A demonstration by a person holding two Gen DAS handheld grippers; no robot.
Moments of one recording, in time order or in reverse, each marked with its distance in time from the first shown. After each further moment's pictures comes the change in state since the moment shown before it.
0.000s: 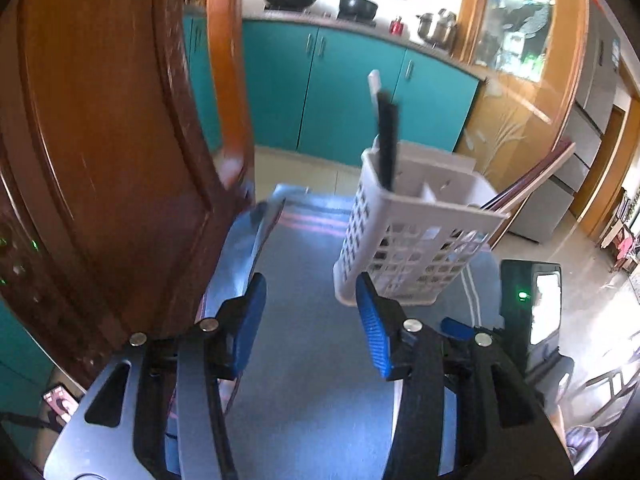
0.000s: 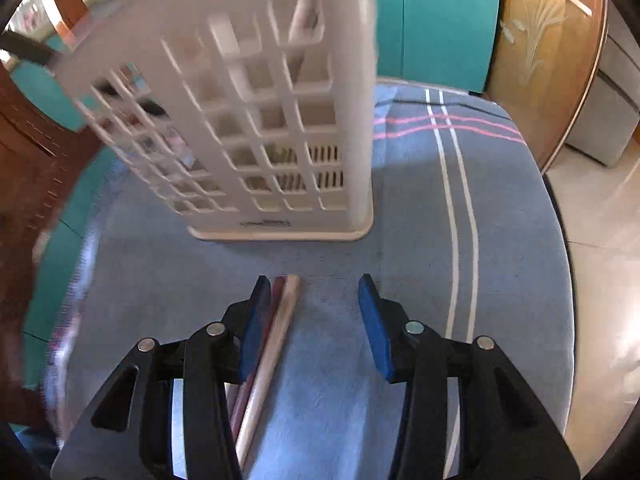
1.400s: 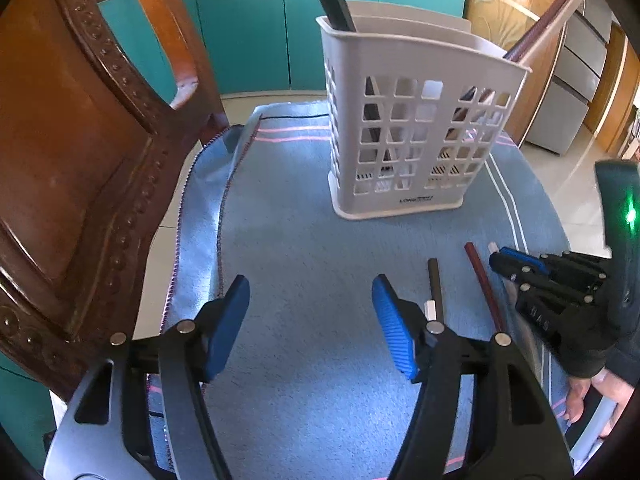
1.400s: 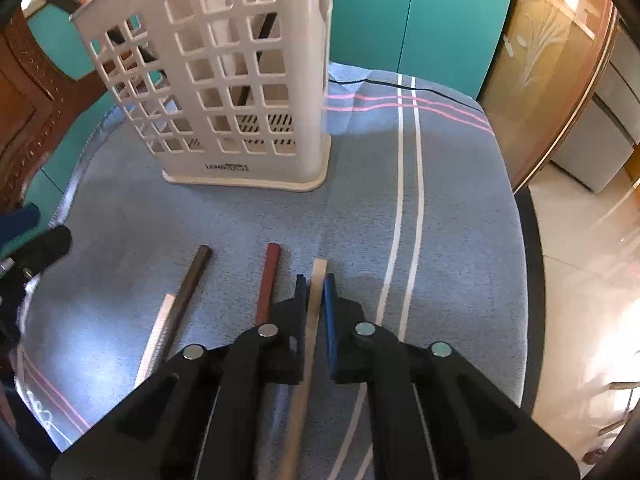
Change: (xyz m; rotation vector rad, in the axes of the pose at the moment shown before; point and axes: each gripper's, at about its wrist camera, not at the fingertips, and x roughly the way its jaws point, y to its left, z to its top) left arm 0.053 -0.033 -0.042 0.198 0.218 0.084; right arm -0.027 -0.008 -0.032 -0.092 0.014 -0.036
